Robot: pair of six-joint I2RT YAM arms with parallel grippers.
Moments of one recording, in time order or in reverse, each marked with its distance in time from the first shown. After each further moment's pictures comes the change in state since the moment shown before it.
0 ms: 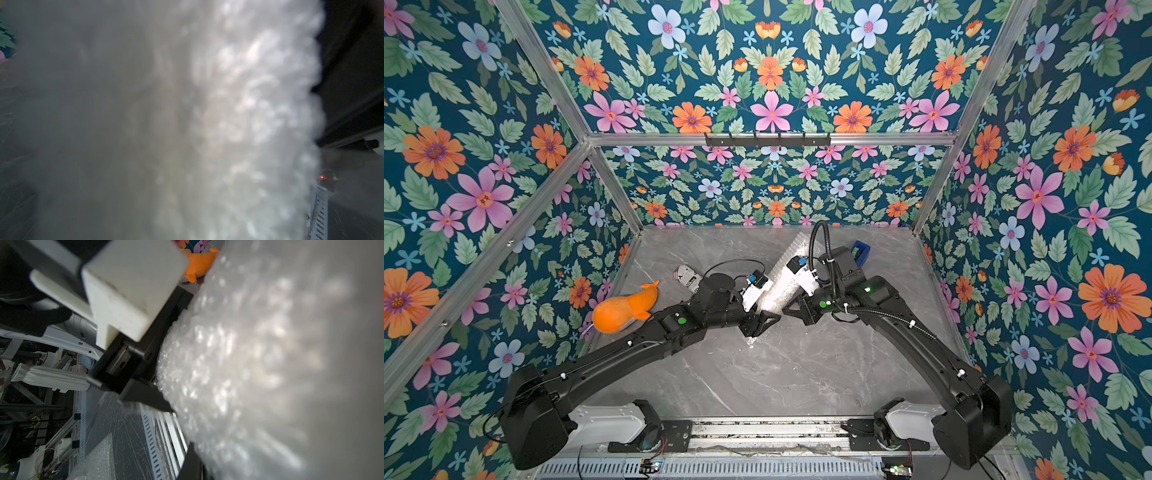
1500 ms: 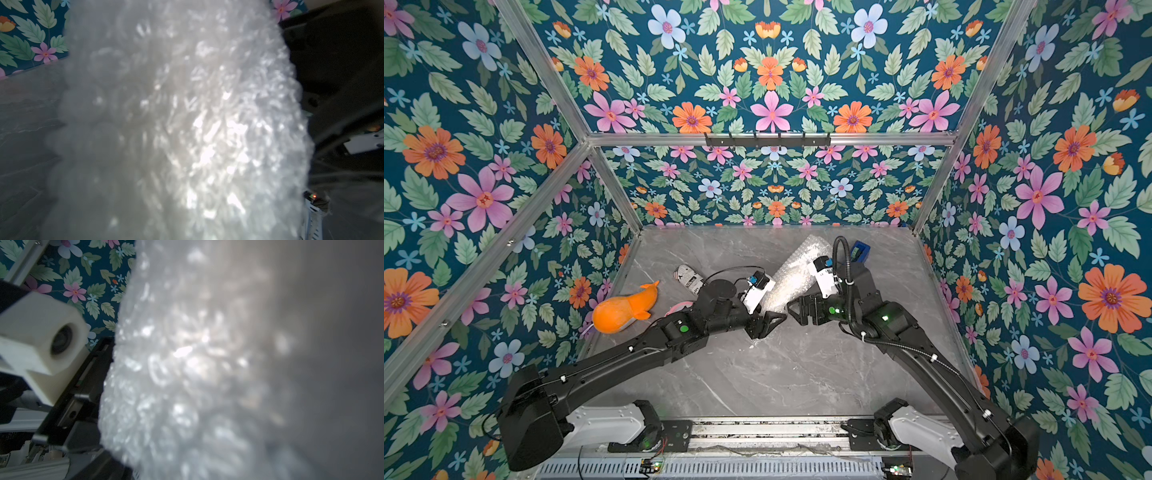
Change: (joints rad) left arm -0.034 -0.026 -0.056 0.171 -0.024 -0.090; right arm 0.001 -0.269 -0.219 0.207 0.279 0.364
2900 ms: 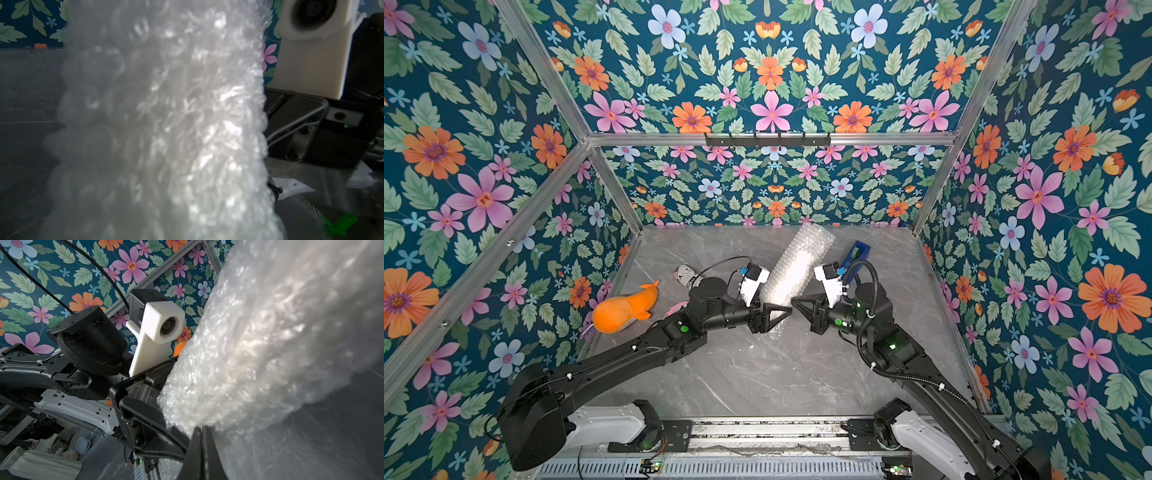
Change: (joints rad) left arm 0.024 0.009 -0.053 0.264 0.200 -0.283; right arm 0.001 -0.157 -0.266 0.498 -0.125 0.073
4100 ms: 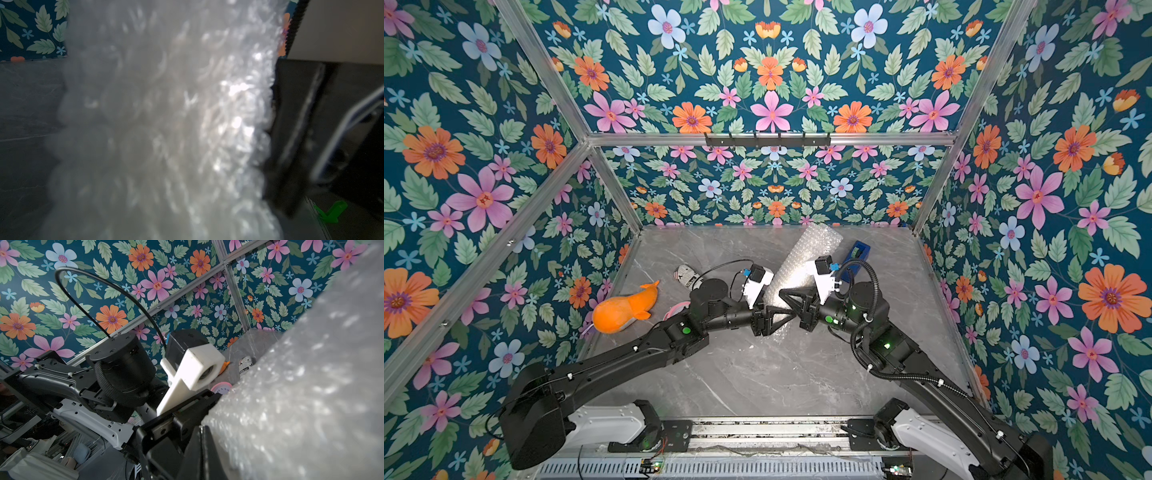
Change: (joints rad) left arm -0.026 0.004 0.006 0.026 0.014 0.033; right arm 0.125 0.052 0.061 0.126 0.094 0.014
